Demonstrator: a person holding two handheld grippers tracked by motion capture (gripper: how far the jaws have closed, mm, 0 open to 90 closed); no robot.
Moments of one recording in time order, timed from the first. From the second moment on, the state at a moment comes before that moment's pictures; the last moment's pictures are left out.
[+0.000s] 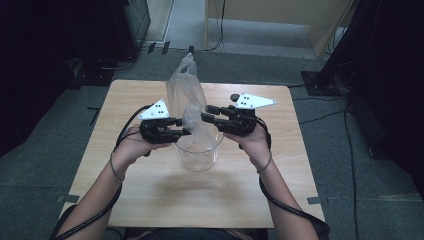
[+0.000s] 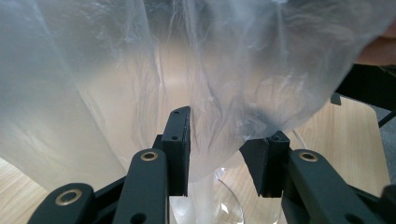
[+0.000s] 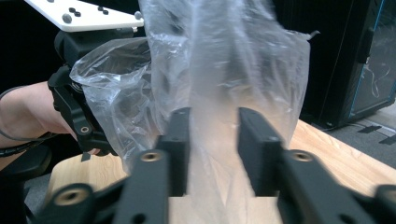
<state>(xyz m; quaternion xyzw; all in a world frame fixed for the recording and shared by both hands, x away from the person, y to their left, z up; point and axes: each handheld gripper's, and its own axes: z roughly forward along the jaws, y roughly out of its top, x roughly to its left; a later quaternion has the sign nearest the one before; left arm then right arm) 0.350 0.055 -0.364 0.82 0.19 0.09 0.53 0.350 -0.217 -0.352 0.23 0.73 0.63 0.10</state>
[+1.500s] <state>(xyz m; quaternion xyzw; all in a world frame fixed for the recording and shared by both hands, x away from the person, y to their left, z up) 0.366 0.100 -0.358 0.79 0.26 0.11 0.54 0.360 -0.268 -0.363 0.27 0.76 0.58 0.12</state>
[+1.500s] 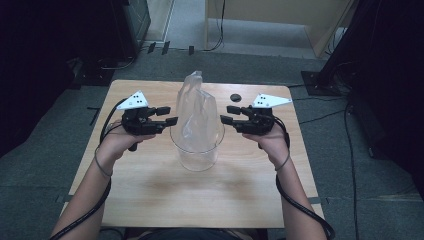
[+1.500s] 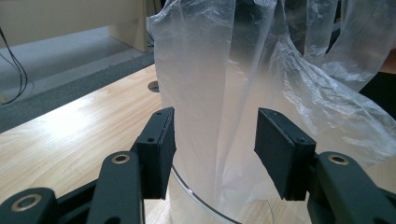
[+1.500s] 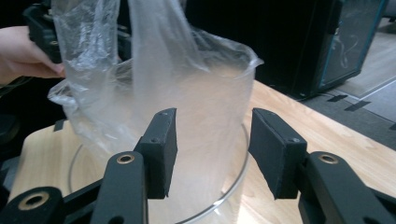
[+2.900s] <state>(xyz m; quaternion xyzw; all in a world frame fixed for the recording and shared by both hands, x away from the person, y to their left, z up) 0.354 0.070 -0.371 0.80 0.22 0.10 0.55 0.377 -0.217 -0.367 0.16 0.78 0.60 0.05</state>
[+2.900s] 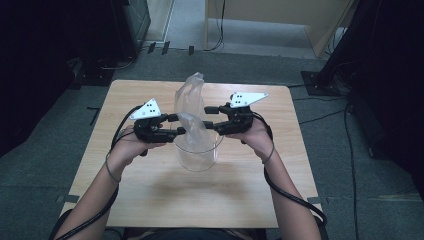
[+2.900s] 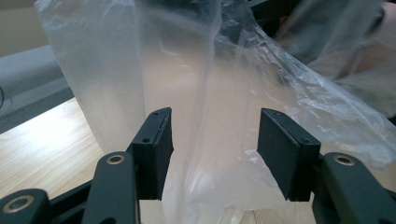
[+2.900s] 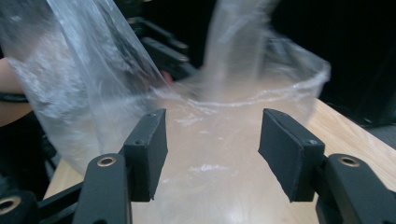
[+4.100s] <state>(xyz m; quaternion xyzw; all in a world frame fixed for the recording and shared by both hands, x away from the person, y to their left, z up) 0.351 0.063 -0.366 0.80 0.20 0.10 0.56 0.362 -0.198 -0.370 0.15 0.80 0.57 0.05</state>
